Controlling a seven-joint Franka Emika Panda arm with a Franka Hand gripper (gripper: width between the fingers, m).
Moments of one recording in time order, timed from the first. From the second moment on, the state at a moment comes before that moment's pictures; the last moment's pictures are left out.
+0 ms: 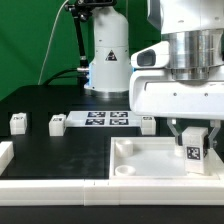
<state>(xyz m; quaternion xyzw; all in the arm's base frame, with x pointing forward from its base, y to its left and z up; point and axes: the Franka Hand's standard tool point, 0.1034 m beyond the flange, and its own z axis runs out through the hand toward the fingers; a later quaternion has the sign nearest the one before) 0.632 0.115 0.069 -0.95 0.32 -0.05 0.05</state>
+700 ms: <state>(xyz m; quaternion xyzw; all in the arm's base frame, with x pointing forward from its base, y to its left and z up) 0.629 0.120 0.067 -0.84 0.53 -0.04 0.06</state>
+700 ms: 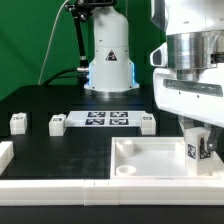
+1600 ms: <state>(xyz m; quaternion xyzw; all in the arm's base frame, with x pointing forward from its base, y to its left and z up) 0.635 0.122 0.074 -0.99 0.15 -0.05 0.02</state>
